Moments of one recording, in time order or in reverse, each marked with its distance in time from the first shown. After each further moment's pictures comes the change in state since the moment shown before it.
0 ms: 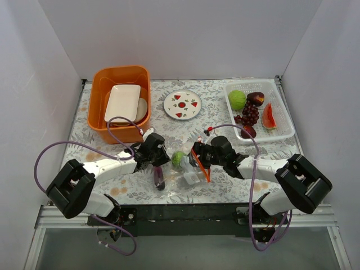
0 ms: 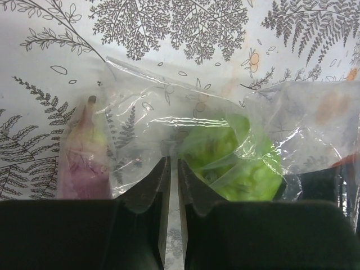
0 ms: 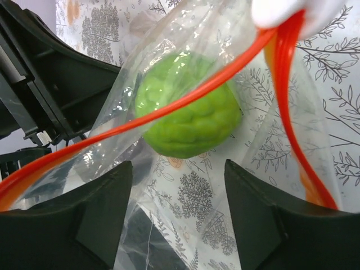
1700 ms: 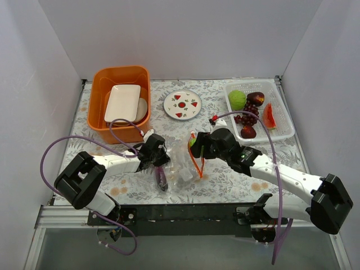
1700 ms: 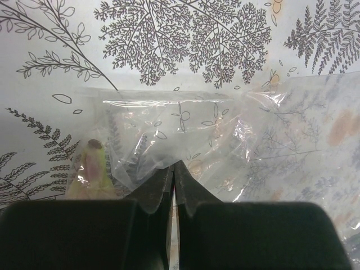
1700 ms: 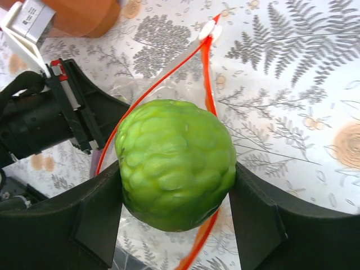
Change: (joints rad) left arm 0.034 0.110 -0.046 0.156 0.007 -0.008; right arm 0.087 -0.227 0.241 -0.506 0.415 -0.204
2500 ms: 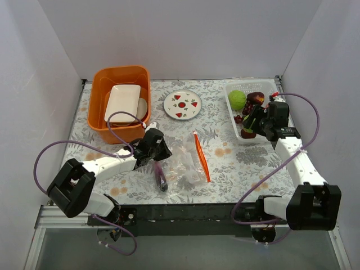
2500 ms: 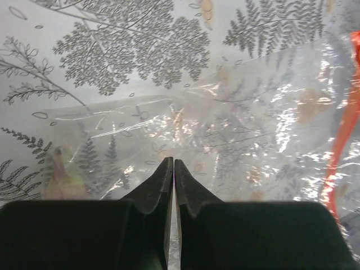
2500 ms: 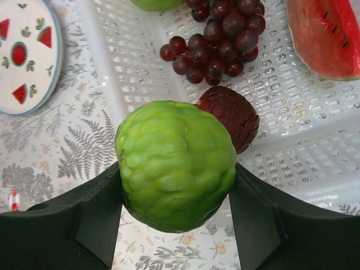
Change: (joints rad) left arm 0.002 -0.092 0.055 -0.078 0.029 0.140; right arm -0.802 -0.026 0.162 -0.259 -0.142 -0.273
